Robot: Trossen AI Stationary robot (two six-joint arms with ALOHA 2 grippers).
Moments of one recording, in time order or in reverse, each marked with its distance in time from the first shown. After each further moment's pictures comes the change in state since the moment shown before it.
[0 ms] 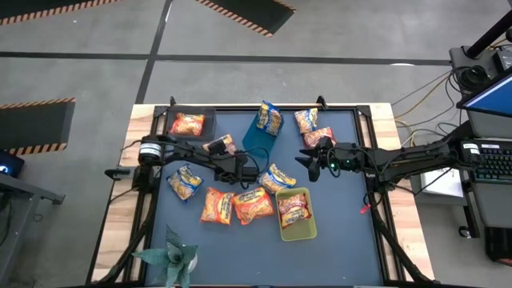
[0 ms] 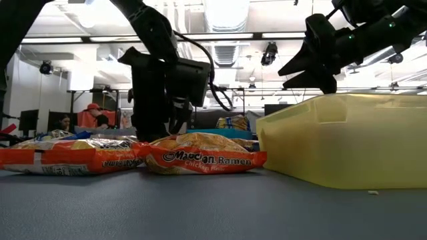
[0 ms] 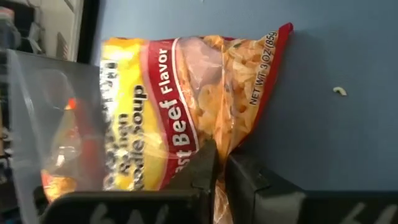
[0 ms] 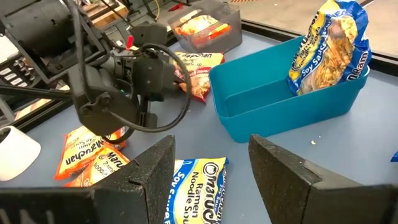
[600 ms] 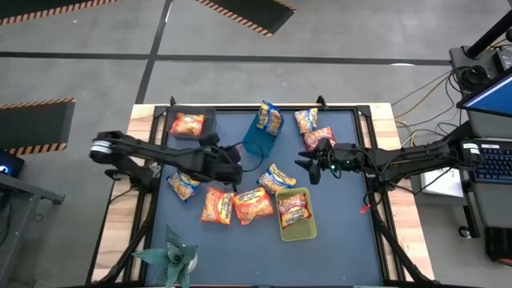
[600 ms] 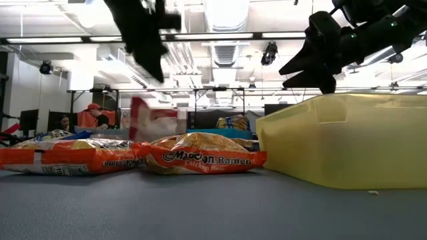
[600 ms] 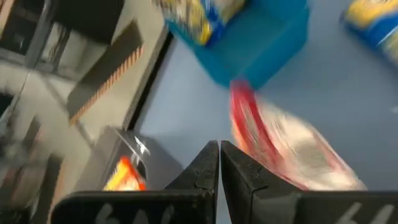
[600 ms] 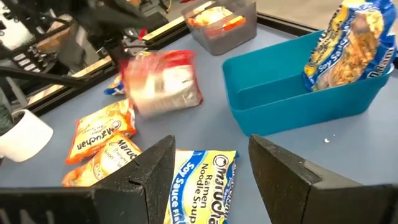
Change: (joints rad) left arm -0.135 -0.455 0.000 0.029 -0.037 0.217; right arm 0.007 0.000 0.000 -0.005 -0.052 -0.030
